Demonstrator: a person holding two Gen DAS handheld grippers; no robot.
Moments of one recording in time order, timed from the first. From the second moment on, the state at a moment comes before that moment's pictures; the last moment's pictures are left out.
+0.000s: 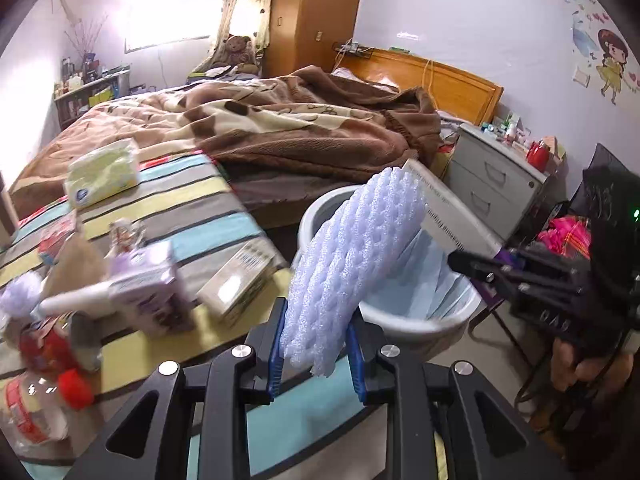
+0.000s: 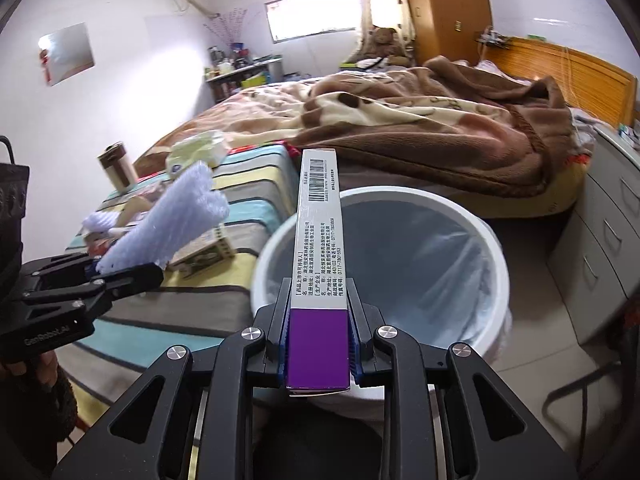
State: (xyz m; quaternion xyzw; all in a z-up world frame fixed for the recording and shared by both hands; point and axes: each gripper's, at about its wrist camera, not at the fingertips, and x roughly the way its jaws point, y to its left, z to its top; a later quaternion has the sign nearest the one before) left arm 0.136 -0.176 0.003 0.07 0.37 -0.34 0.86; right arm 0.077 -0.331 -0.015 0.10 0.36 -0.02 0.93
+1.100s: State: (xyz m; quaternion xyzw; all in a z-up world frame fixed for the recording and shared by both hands) left arm 0.151 -0.275 -0.019 0.08 0.41 -0.36 0.83; right arm 0.082 -0.380 -0.037 0.15 0.39 -0.12 0.90
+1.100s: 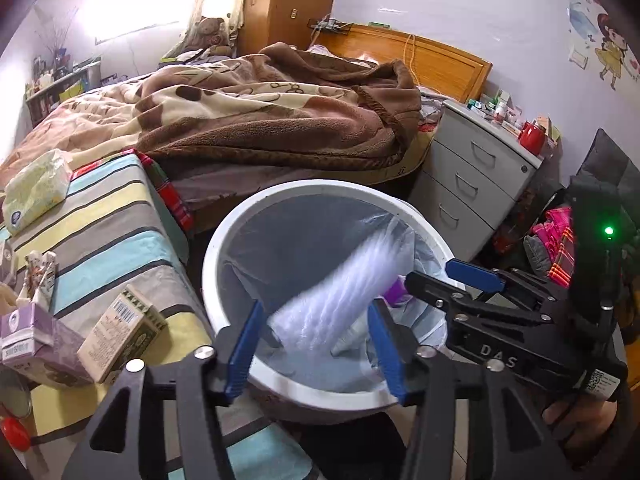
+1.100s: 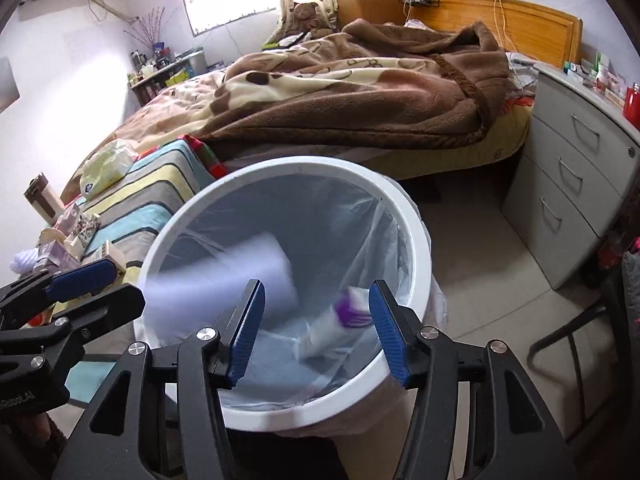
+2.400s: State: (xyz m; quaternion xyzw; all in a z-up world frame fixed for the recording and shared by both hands) left arm 0.136 -0.066 0.015 0.02 0.35 -0.22 0.91; right arm 0.109 -0.257 -0.015 0.12 0.36 0.00 0.93
